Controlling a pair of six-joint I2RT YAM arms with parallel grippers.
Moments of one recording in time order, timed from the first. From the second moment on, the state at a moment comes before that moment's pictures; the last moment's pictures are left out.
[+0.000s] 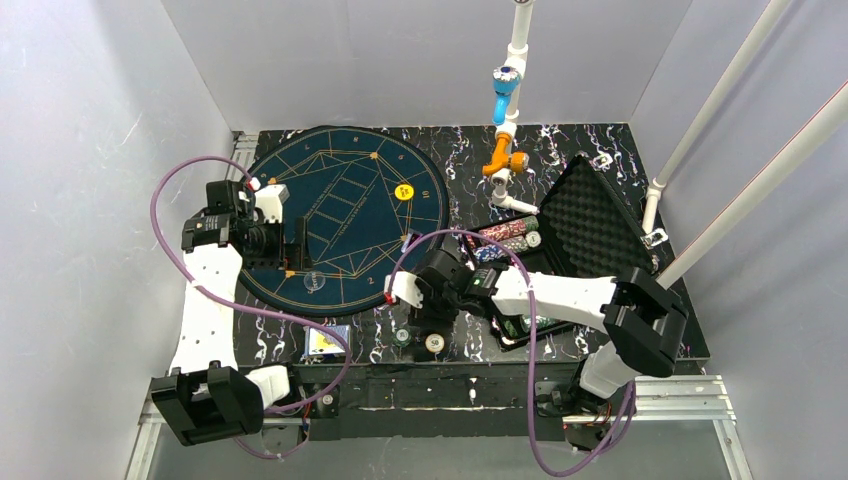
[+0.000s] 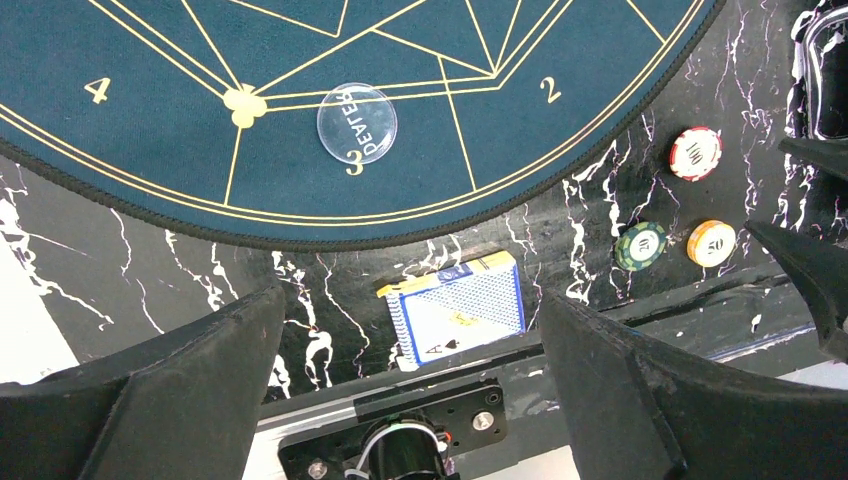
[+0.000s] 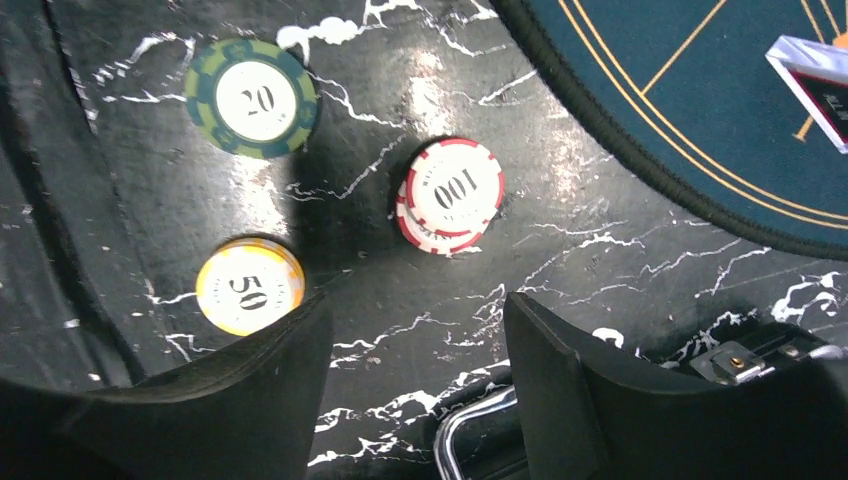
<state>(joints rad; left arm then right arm) 0.17 1.15 1.15 -1.14 0.34 0.20 1.12 1.55 0.97 -0.40 -0.04 -0.45</state>
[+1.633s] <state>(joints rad) 0.22 1.15 1.15 -1.13 0.41 0.20 1.22 1.64 0.94 -0.42 -0.20 -0.58</state>
